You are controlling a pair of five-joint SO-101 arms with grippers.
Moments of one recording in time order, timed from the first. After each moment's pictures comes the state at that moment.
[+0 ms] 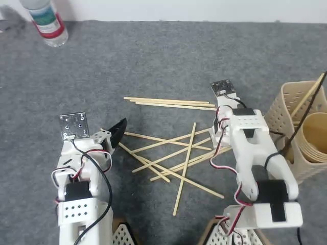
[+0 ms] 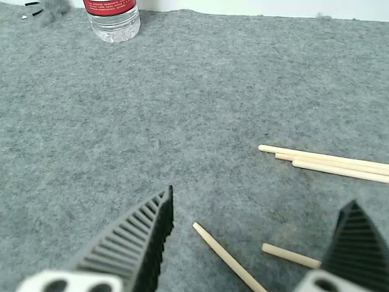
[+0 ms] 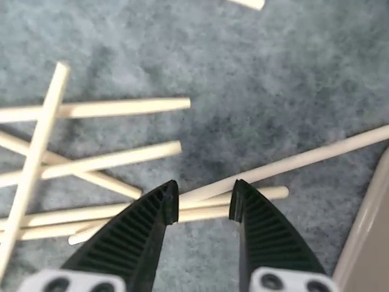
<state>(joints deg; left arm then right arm) -15.2 -76.3 91.5 30.1 3.6 -5.7 -4.0 40.2 54.9 11.9</state>
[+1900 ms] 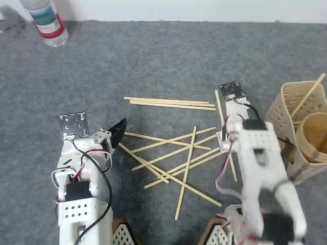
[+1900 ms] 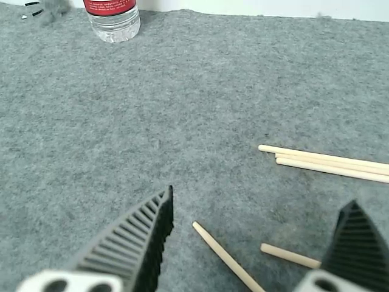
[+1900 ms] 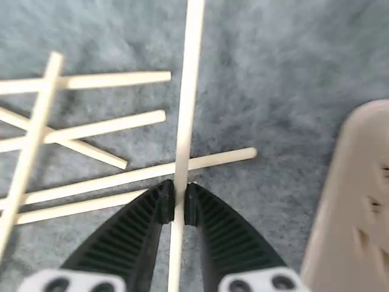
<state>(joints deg) -15.2 -76.3 91.5 30.1 3.6 -3.4 -23.1 48.8 55.1 14.2</state>
